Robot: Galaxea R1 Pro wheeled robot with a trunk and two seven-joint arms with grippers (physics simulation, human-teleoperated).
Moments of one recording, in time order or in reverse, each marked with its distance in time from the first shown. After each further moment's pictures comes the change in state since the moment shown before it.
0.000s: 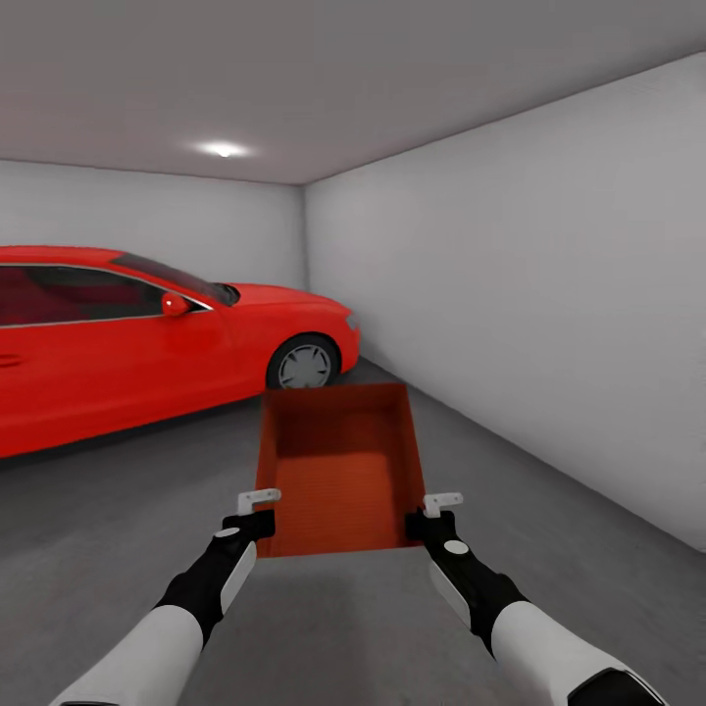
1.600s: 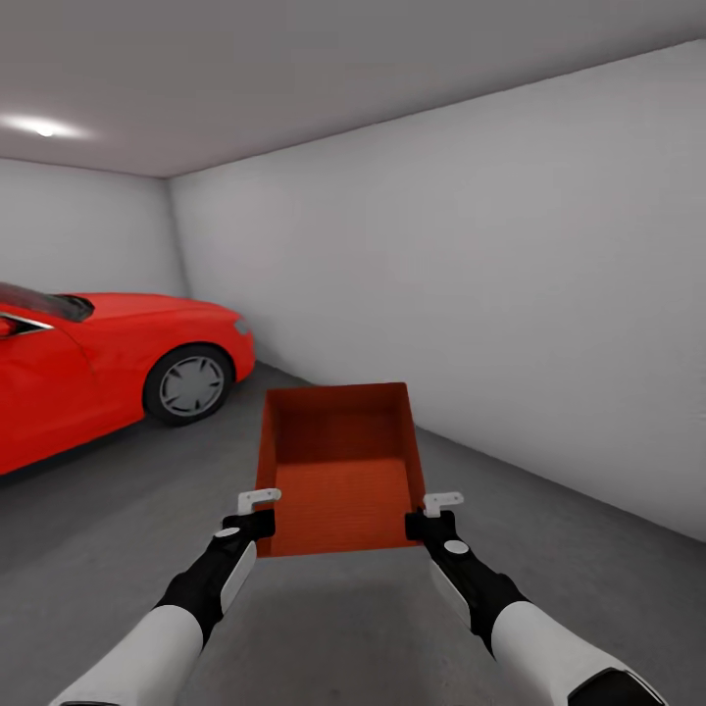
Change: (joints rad) left arm 0.000 0.000 0.000 -0.001 0.001 -0.001 0.000; right arm 0.000 0.000 0.000 -0.002 0.000 0.000 -0.001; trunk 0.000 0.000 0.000
